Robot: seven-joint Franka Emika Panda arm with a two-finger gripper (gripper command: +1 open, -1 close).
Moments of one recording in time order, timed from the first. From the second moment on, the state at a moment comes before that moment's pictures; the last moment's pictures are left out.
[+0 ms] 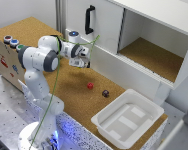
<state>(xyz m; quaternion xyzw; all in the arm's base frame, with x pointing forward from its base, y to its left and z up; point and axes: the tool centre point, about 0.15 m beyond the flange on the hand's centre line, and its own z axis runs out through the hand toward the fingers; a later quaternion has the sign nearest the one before) 0.465 0.096 0.298 0.98 0.15 0.12 0.06</state>
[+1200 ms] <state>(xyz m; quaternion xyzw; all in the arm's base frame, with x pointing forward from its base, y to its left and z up) 0.424 -0.130 0.283 1.00 0.04 0.06 0.06</state>
